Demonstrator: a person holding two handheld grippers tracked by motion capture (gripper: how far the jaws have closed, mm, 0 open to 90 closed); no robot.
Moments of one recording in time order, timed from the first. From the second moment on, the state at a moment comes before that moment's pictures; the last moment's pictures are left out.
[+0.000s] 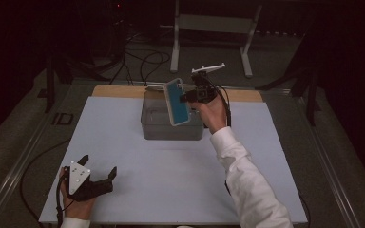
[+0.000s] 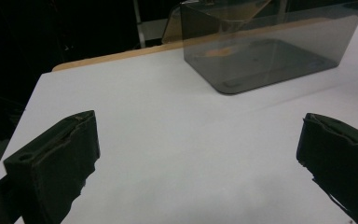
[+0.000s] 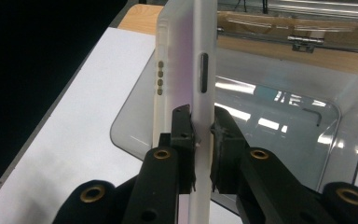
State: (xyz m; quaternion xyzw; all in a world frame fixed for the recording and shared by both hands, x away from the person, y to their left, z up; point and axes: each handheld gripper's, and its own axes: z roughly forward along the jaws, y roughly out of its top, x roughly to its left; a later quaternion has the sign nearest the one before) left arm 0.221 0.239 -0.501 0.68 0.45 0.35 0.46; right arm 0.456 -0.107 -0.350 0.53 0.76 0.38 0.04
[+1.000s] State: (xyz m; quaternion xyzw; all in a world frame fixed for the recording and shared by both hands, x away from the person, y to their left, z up) left arm 0.220 0.236 -0.500 0.68 0.45 0.35 0.46; right arm 0.477 -0.120 -0.362 0.57 0.74 0.34 0.07
